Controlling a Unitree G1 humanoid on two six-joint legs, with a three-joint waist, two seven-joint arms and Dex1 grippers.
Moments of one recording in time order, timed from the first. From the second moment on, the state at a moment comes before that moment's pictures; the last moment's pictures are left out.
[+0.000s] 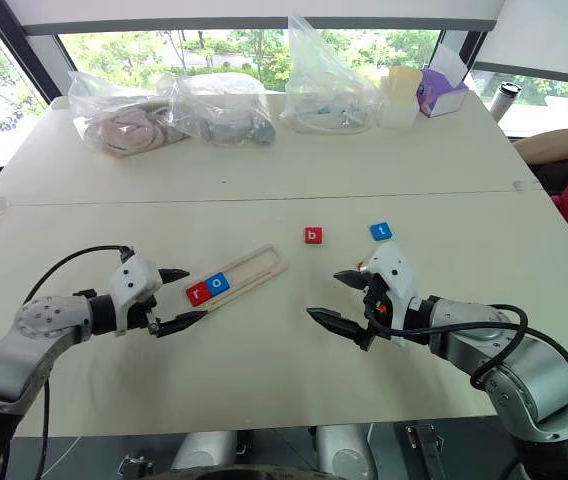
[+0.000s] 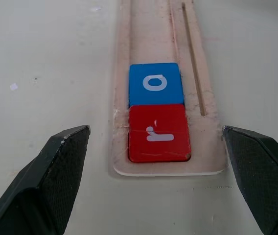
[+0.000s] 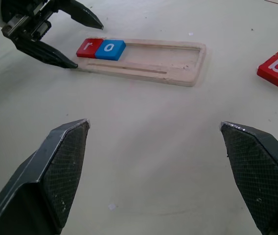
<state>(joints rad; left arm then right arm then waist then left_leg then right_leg) -0.03 0.77 -0.05 -0.25 -0.28 0.34 -0.88 -0.04 -0.72 -0.08 -0.64 0.73 0.86 0.63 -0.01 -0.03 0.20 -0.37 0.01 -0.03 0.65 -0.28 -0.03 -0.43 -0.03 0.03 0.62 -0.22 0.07</state>
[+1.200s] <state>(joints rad) -0.40 0.79 -0.18 0.33 -0.17 -0.19 -1.35 -0.02 -0.68 -0.09 -0.59 0.66 0.80 0.60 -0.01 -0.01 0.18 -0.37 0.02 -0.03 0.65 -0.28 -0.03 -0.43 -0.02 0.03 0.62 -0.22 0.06</state>
